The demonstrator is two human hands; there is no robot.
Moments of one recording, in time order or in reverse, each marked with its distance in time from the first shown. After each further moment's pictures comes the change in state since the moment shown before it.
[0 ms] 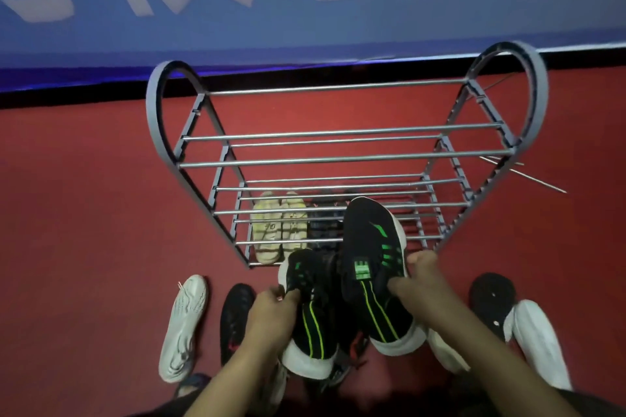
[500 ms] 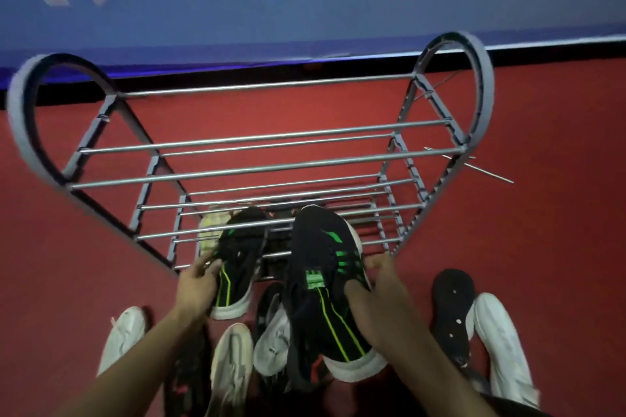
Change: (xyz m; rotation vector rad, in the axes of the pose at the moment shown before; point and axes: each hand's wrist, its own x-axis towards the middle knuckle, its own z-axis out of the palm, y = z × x) left_hand 0.159 -0.005 -0.001 -0.090 0.160 0.203; right_hand -0.012 -0.010 -0.007 0.161 0.097 -0.083
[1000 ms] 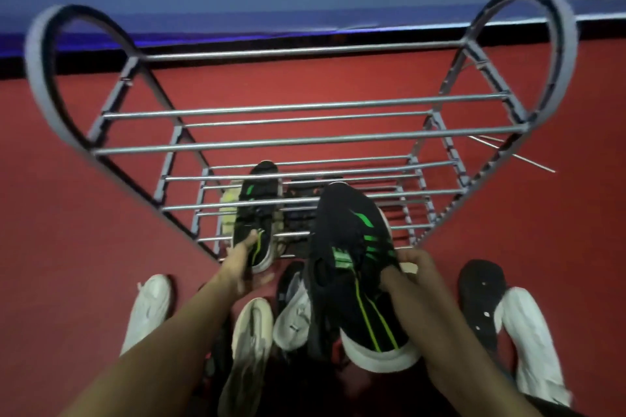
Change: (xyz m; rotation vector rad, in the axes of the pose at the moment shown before) left_hand 0.023 -0.019 0.035 -0.328 -0.177 -0.651; right_hand 0.000 0.006 0.006 0.210 0.045 0.125
